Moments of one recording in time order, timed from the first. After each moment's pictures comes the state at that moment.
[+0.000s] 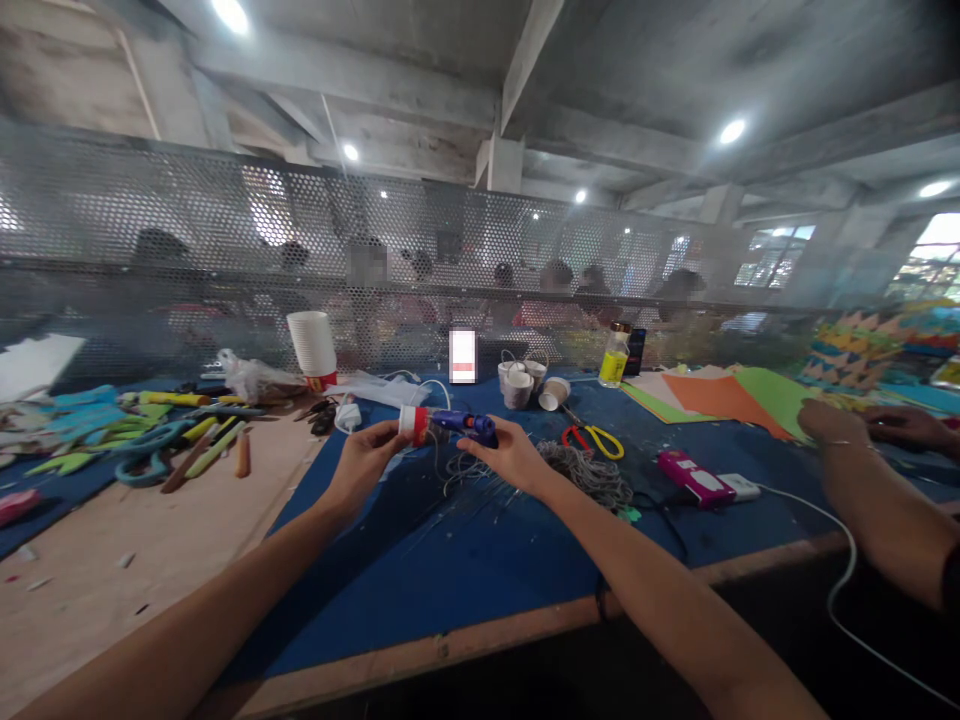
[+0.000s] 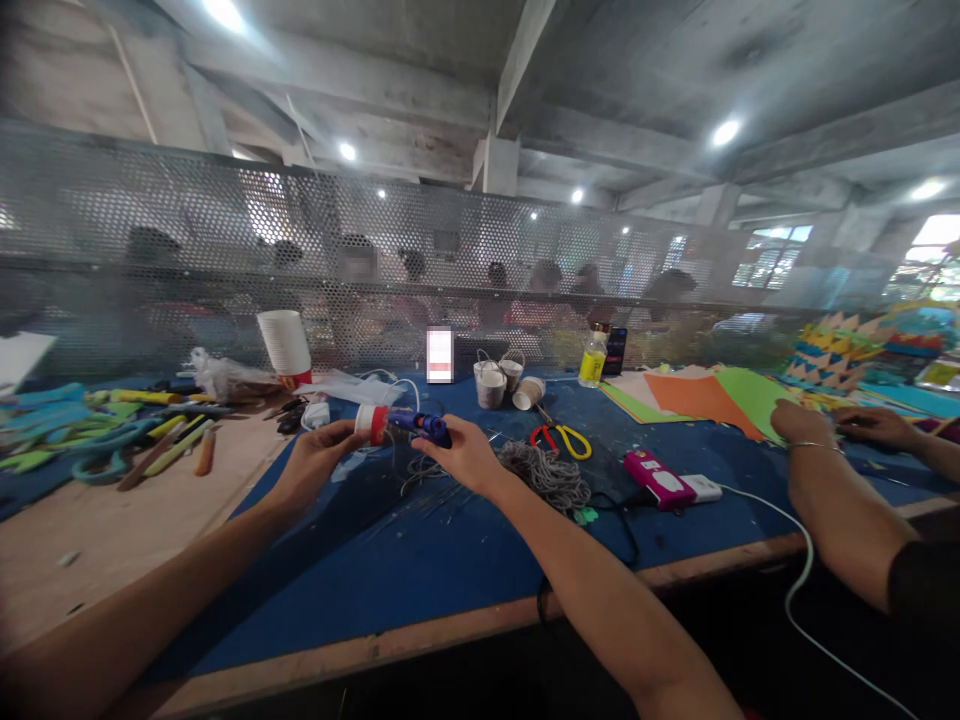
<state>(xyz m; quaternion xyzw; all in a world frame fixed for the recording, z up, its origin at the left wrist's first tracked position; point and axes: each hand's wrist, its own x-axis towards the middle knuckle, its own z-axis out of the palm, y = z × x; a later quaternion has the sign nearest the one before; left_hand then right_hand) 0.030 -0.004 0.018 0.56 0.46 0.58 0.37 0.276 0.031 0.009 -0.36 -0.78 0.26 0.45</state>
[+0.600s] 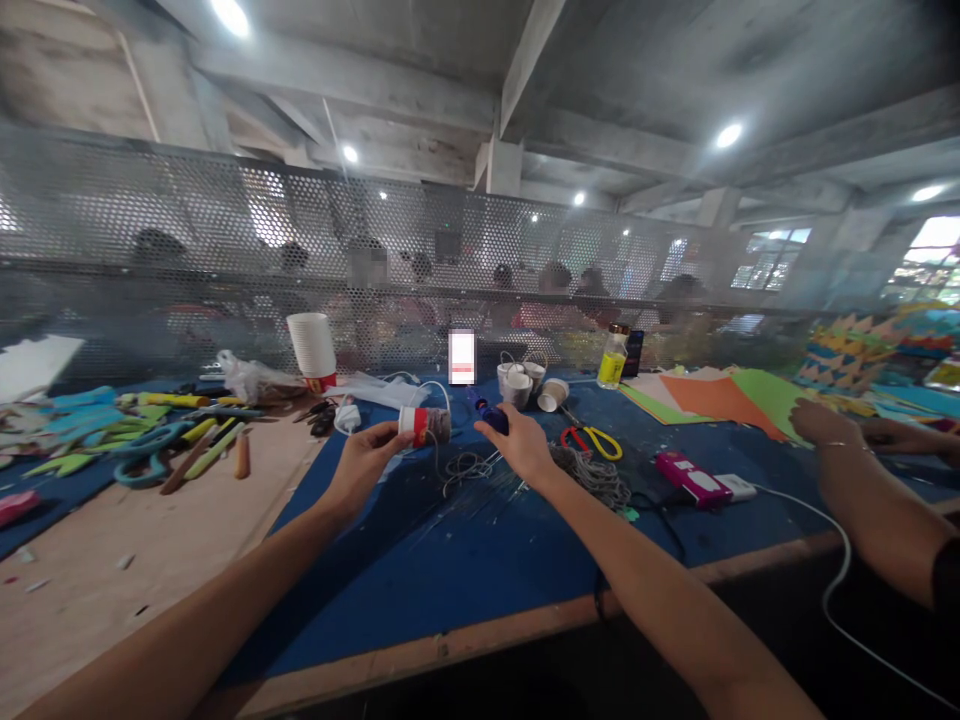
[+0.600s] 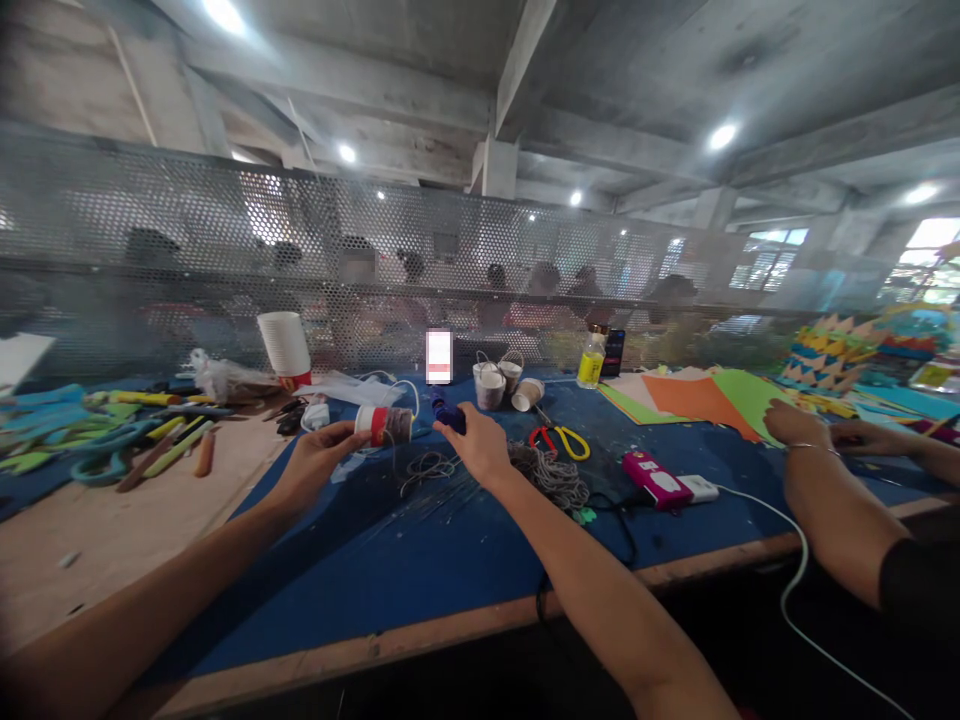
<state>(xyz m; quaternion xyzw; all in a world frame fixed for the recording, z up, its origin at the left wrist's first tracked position) 0.024 0.005 0.007 0.56 0.45 0.59 0.37 0.286 0.039 0.016 -0.53 -0.75 0.12 0.39</state>
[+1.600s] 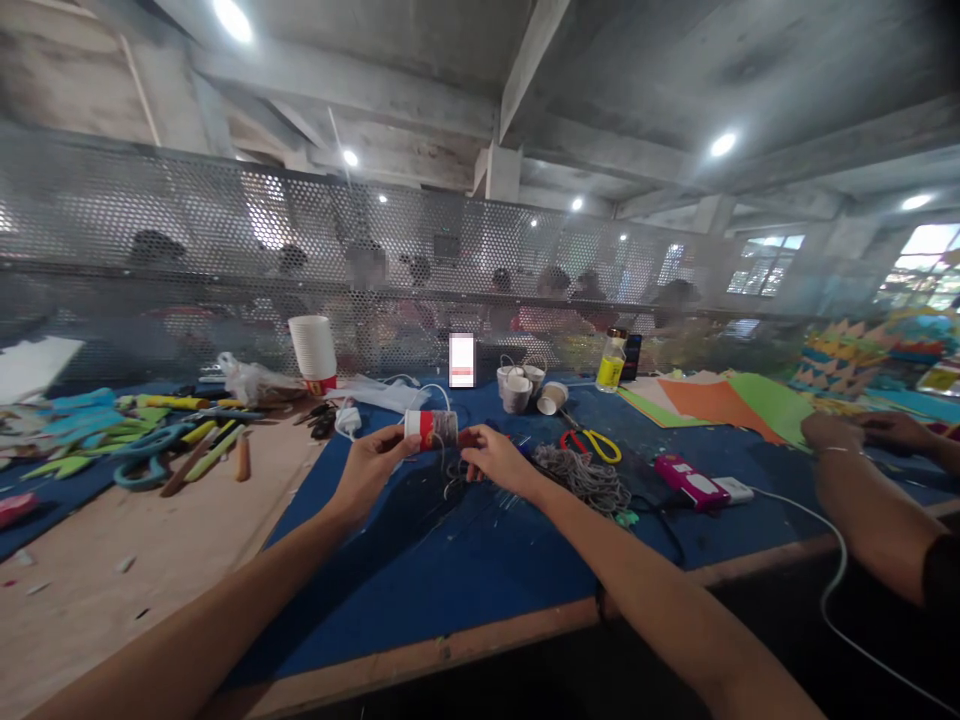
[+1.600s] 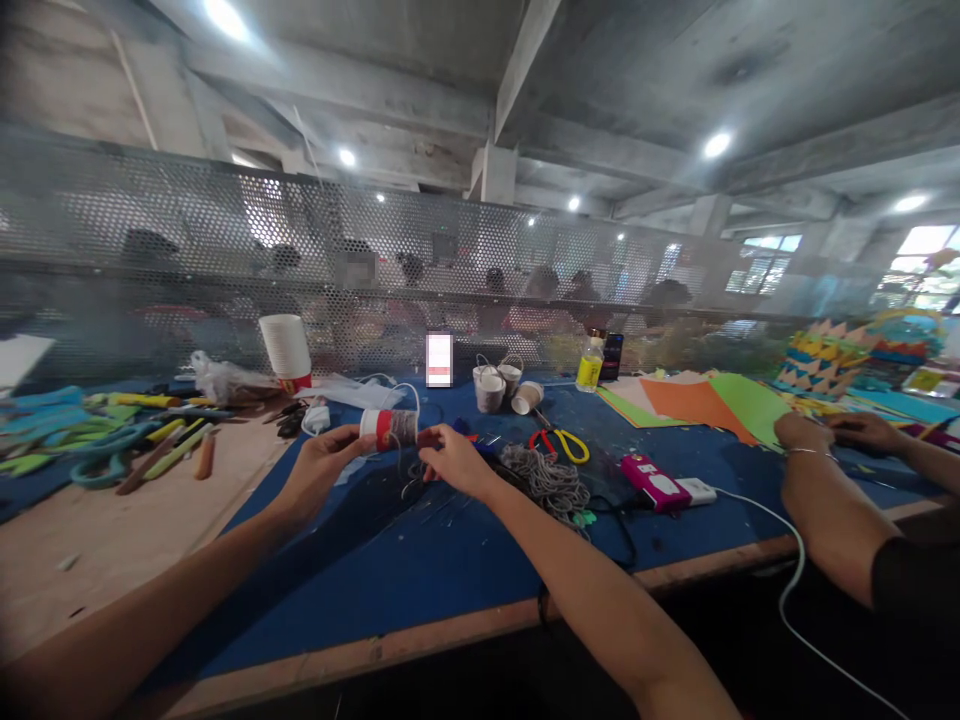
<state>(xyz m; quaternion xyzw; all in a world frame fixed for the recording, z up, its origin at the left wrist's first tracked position) 0.034 -0.007 0.012 0.57 0.44 0.59 0.38 0.260 0.035 -0.001 -0.39 -0.74 0.42 0.35</state>
